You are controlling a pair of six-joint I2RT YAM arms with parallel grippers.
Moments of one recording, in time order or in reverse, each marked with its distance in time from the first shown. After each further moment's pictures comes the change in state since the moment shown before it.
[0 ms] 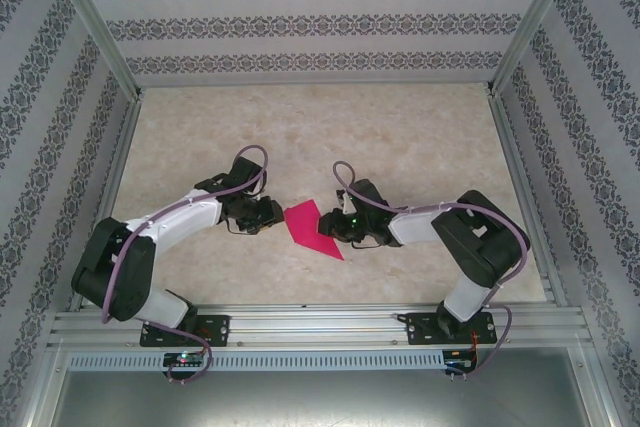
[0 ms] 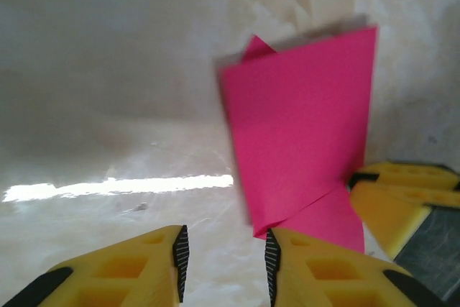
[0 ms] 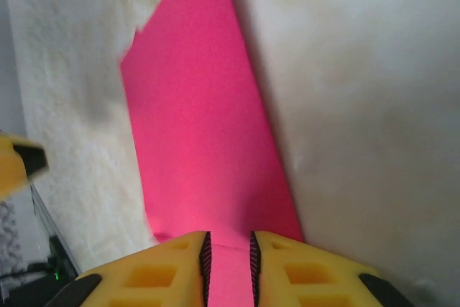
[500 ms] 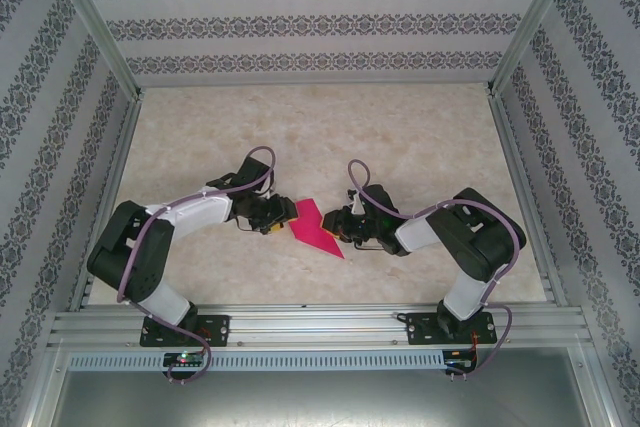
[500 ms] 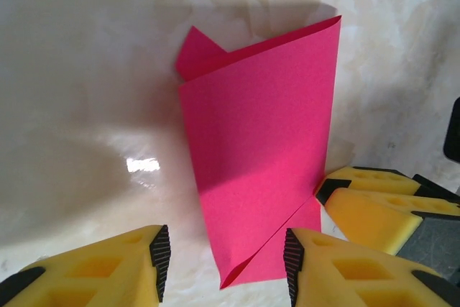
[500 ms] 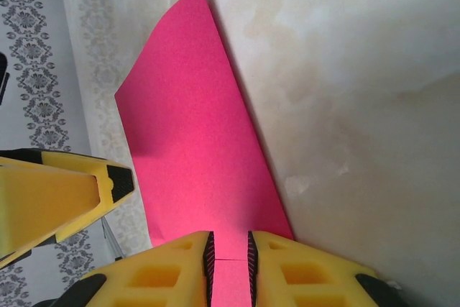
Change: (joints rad) left arm -0.006 0.117 0.002 0.161 0.123 -0.098; right arm -0.032 0.037 -0.104 0.275 -0.037 0.196
